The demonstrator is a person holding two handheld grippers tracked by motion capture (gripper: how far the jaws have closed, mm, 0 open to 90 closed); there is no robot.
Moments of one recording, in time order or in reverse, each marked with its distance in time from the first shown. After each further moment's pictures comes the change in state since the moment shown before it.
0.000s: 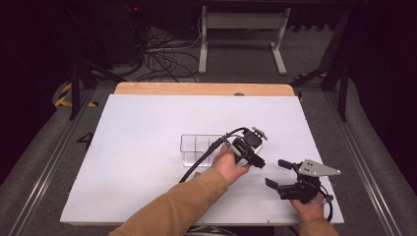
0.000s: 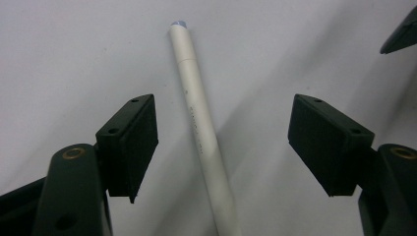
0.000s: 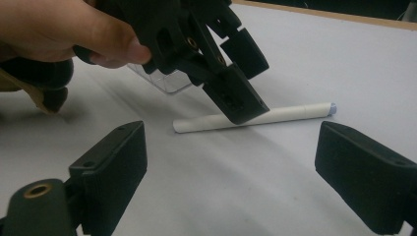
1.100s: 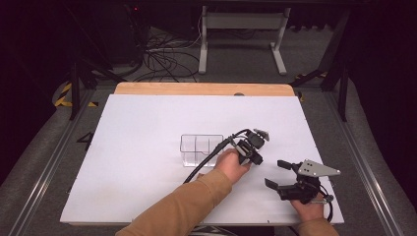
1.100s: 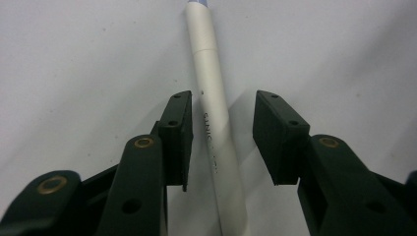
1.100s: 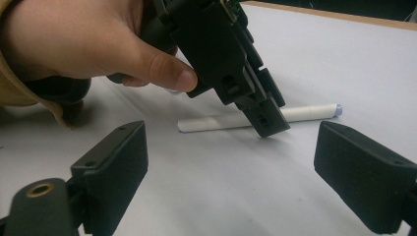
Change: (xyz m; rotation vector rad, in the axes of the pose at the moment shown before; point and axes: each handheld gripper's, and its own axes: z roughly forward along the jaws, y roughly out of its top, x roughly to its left) left arm 0.000 0.006 0.027 0.078 0.066 -0.048; right arm 0.000 0.000 0.000 -0.002 0.017 -0.008
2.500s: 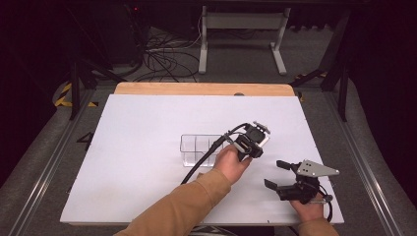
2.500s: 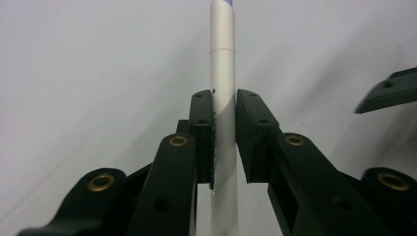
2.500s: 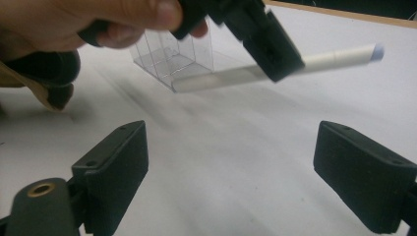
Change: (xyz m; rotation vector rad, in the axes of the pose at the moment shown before) left arm -0.003 0.001 -0.050 -0.170 -0.024 -0.018; right arm 0.000 0.000 0.001 0.011 0.006 -0.010
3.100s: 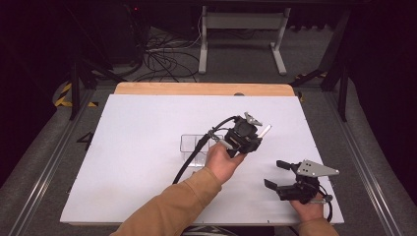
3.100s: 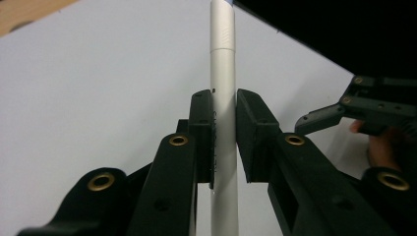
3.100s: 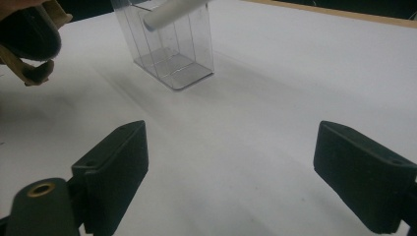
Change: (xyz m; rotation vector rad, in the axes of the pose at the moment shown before) left arm 0.011 -0.009 -0.057 -0.235 -0.069 0.007; right arm 0.000 0.000 0.000 0.002 0.002 -0.002
